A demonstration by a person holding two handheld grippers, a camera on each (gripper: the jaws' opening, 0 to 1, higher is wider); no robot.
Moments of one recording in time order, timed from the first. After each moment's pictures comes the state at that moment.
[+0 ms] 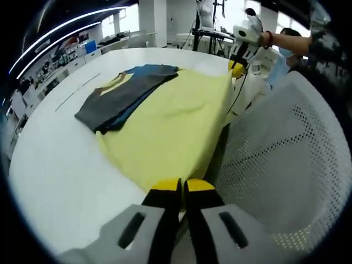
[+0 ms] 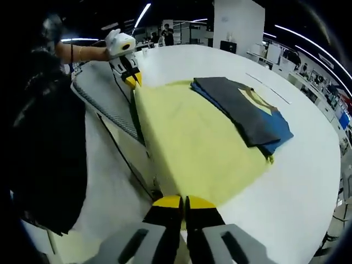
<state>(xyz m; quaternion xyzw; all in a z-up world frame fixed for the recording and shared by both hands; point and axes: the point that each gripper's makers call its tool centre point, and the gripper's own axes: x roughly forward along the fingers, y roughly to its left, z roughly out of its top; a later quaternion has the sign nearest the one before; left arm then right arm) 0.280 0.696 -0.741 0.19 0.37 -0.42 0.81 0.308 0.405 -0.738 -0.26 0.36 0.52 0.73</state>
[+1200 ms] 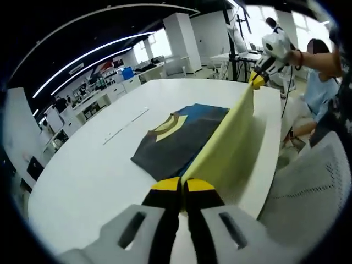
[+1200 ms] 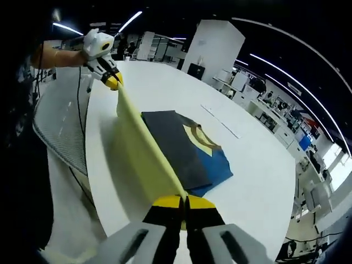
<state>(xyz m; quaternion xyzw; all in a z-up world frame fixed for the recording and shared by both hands) 0.380 0.709 -0.654 0.21 0.25 -0.30 0.89 0.411 0.415 -0.661 -0.31 0.24 0.41 0.82</state>
